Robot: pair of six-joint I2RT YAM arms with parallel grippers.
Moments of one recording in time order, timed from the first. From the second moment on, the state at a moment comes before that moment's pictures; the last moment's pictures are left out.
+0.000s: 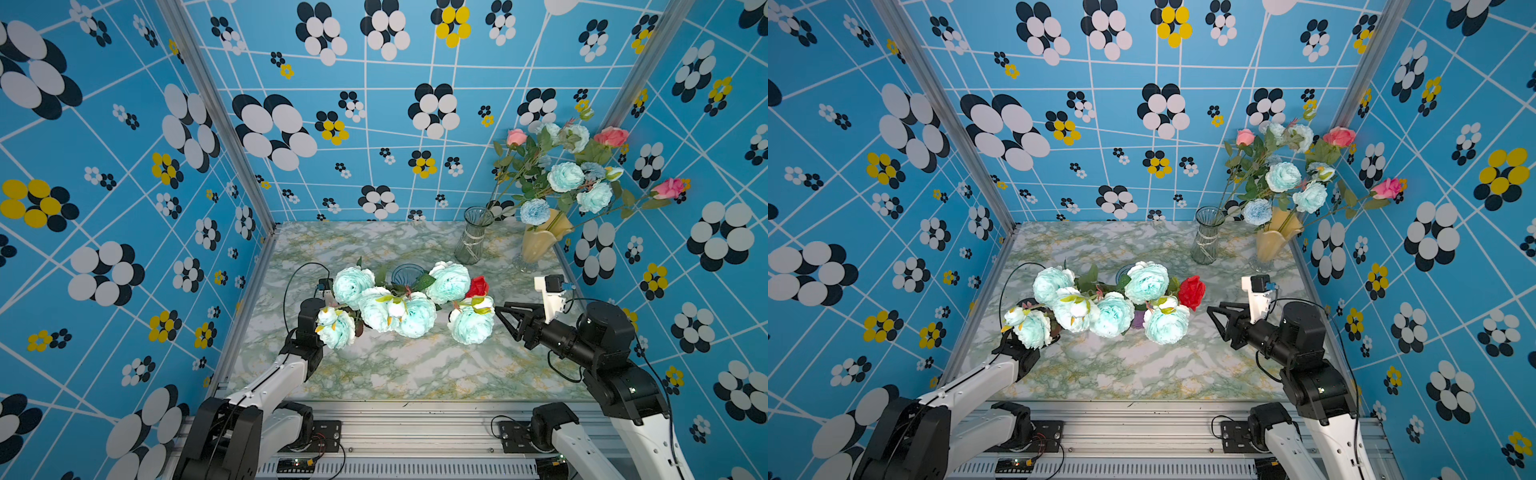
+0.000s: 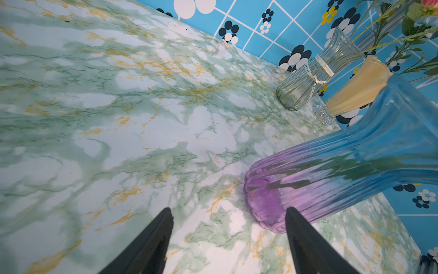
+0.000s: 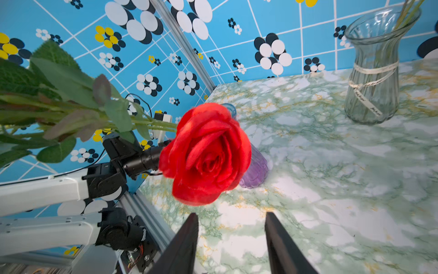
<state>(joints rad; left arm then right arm) -0.23 1.11 0.35 0.39 0.32 -0.46 0.23 0.53 0.82 -0.62 -0.53 0.31</state>
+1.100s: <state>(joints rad) -0.30 1.05 0.37 0.36 0.25 -0.40 1.10 1.23 0.91 -0.03 0.05 0.27</state>
